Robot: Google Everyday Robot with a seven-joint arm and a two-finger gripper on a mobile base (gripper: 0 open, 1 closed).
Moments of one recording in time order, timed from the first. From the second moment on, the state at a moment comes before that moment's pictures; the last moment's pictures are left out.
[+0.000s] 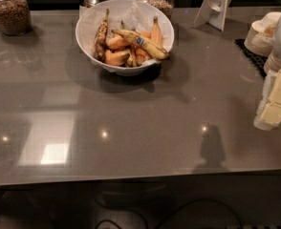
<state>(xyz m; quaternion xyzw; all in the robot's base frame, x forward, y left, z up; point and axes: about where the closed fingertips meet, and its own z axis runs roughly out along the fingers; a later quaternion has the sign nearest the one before) 0.438 -0.217 0.976 -0.60 0.78 -0.03 0.16</state>
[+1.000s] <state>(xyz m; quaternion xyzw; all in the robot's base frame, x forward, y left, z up) 0.477 -0.182 0.970 -0.59 0.78 -0.01 0.23</state>
